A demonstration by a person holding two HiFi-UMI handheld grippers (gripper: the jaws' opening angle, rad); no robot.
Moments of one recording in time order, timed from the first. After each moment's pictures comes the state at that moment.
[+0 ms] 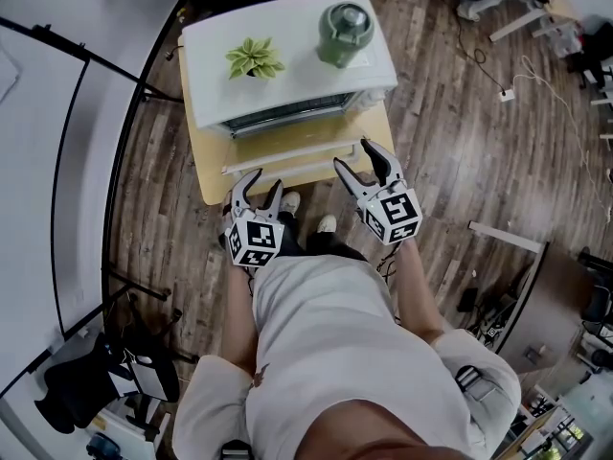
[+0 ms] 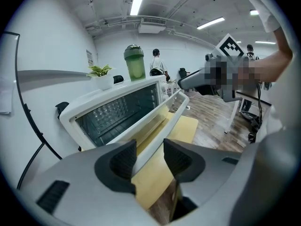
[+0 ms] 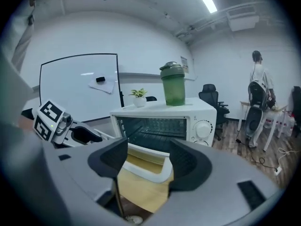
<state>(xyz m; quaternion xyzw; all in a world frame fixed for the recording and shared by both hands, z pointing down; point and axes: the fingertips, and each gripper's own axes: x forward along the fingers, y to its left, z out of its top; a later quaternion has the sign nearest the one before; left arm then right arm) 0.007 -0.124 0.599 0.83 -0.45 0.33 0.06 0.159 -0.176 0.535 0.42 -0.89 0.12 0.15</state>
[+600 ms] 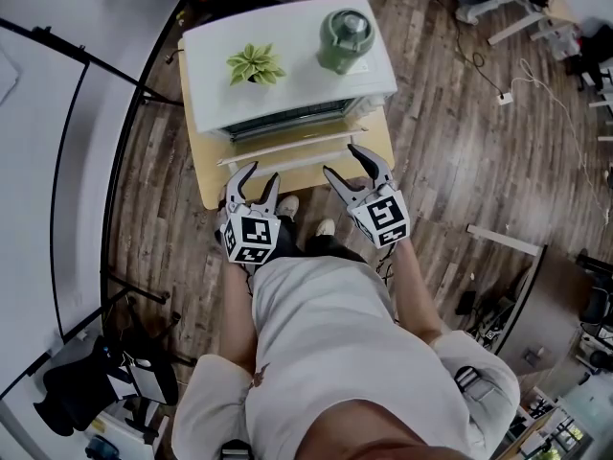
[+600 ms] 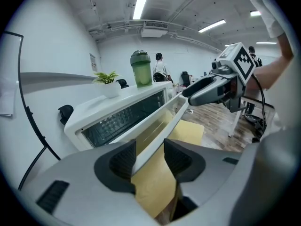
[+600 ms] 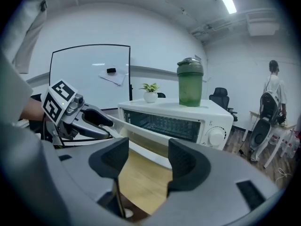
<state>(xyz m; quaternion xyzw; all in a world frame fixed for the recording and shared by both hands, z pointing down) 0.000 -0.149 0.577 0.83 -0.47 0.31 0.05 0.131 -0.172 0.540 0.37 -0.90 0.07 0.20</state>
